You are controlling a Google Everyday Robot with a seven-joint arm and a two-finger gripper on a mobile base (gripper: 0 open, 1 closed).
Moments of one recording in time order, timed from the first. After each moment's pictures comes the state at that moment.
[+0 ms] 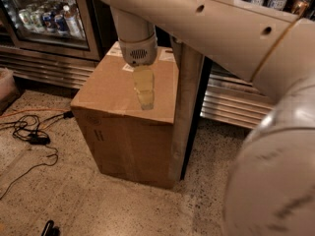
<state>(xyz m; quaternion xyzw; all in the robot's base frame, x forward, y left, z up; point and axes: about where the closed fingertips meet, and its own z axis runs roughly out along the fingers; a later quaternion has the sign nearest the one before) 0.570 0.016 0.863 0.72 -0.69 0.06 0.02</state>
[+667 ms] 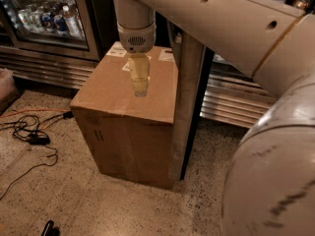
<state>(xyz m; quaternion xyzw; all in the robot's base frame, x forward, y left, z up) 0.603 0.032 0.888 0.71 -0.70 0.06 -0.06</state>
